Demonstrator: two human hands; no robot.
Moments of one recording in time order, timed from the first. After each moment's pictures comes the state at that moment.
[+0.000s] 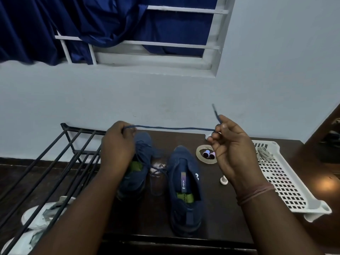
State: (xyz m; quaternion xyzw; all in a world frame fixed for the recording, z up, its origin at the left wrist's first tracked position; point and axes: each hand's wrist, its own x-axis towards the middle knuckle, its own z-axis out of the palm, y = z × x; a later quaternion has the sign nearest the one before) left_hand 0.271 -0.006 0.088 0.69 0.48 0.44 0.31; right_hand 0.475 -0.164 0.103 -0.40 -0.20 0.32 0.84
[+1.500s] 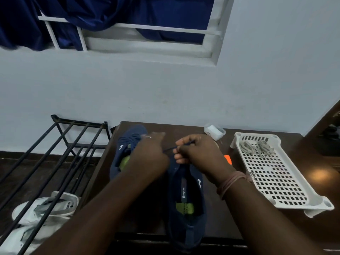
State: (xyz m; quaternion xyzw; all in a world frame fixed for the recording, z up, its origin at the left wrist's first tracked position) left_hand 0.319 -0.046 0.073 0.86 0.41 0.10 0.28; right_hand 0.450 -0.129 0.070 -0.70 -0.30 0.36 0.55
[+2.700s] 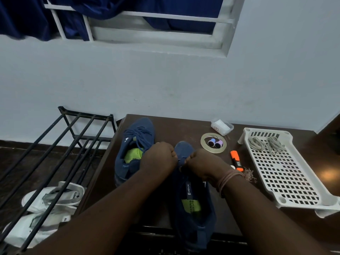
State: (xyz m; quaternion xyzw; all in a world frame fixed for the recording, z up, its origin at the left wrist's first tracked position) left_hand 0.338 -0.040 0.017 0.86 0.43 0.09 0.25; right_hand 0.454 -0.122 0.040 -0.84 -0.41 0.34 0.12
